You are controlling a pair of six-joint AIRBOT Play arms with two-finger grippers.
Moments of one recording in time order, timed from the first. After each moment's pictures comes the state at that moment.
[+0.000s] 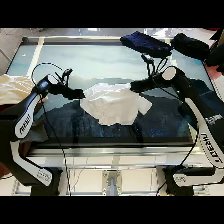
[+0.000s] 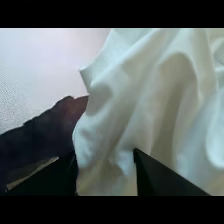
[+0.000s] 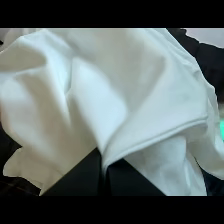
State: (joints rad) left arm -0.05 -1.78 1.37 0.98 -0.95 -1.13; right arm 0.21 -1.47 1.38 -1.02 1.00 1.29
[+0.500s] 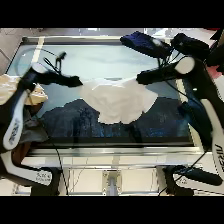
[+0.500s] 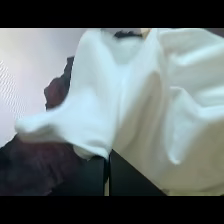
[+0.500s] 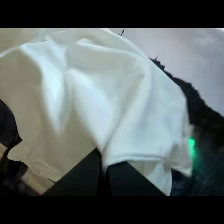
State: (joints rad) left arm 0.03 -1.57 1.50 0.83 -1.12 -1.06; right arm 0.21 -1.30 1.53 -1.15 1.14 1.29
